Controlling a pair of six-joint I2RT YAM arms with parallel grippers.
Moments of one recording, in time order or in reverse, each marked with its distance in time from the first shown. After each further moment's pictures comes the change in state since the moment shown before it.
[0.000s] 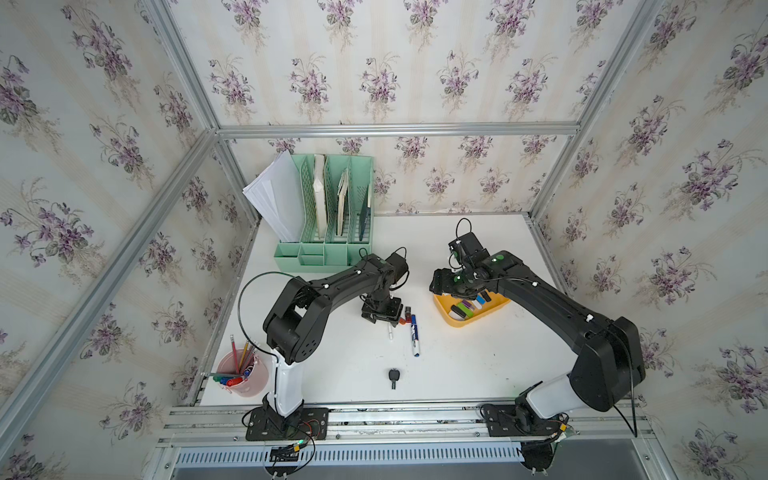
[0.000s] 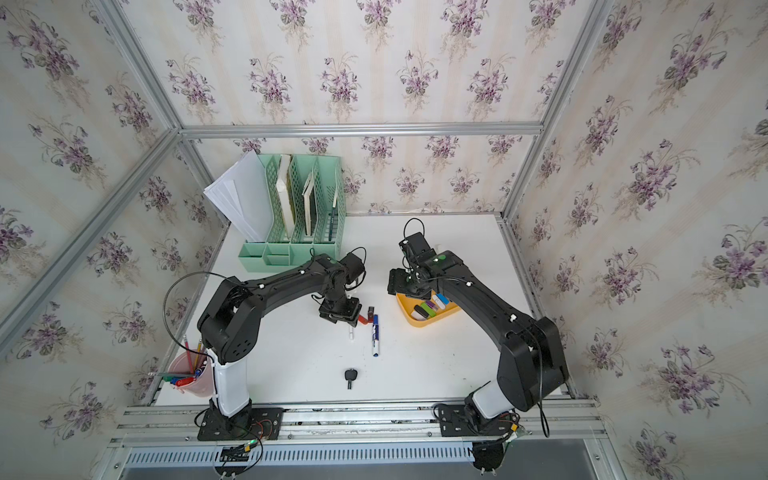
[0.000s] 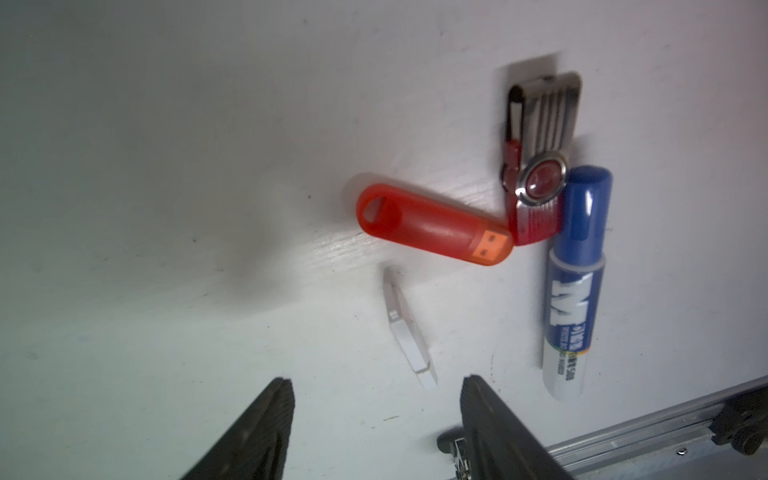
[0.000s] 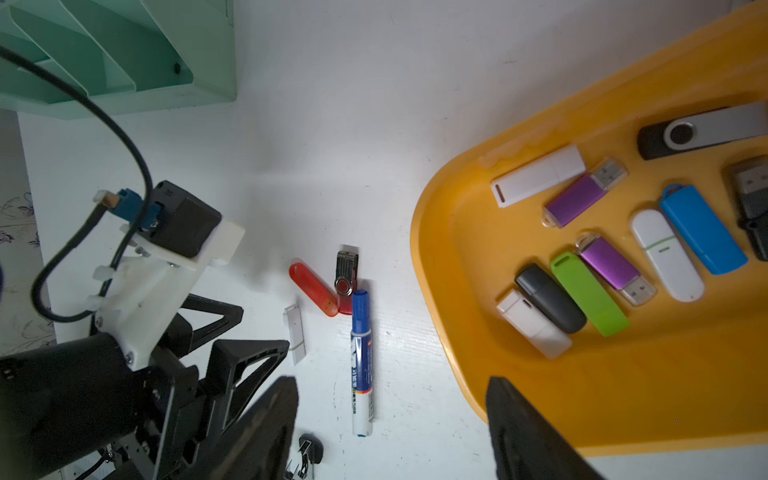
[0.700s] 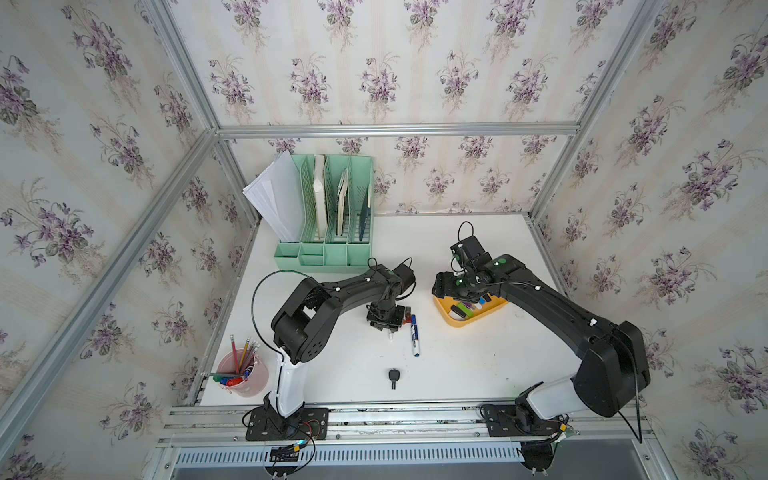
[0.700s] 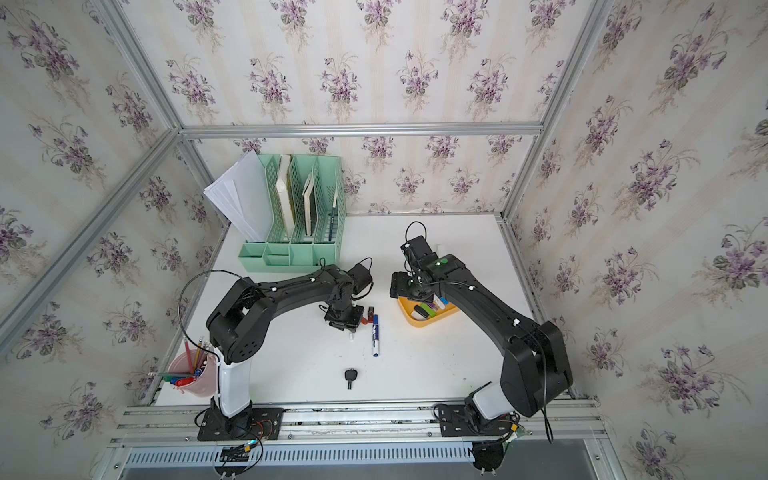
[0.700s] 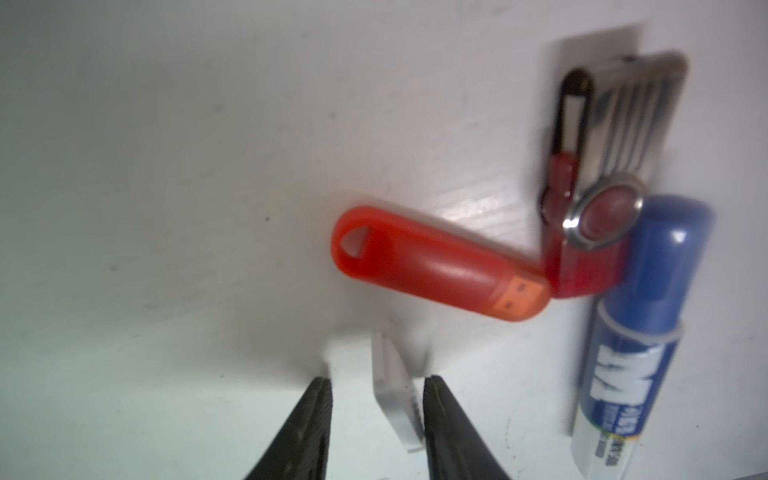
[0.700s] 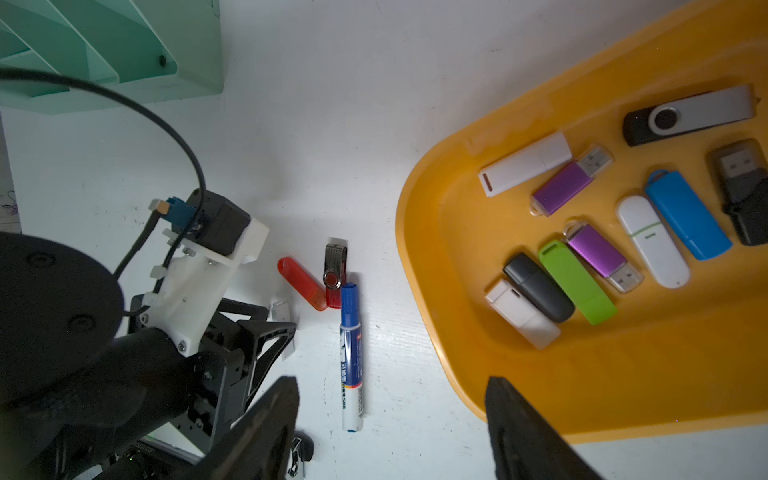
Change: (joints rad) left arm -0.053 0.048 -0.053 0.094 -0.066 -0.085; right arm 0.000 -0.032 -0.049 0.005 0.011 0.000
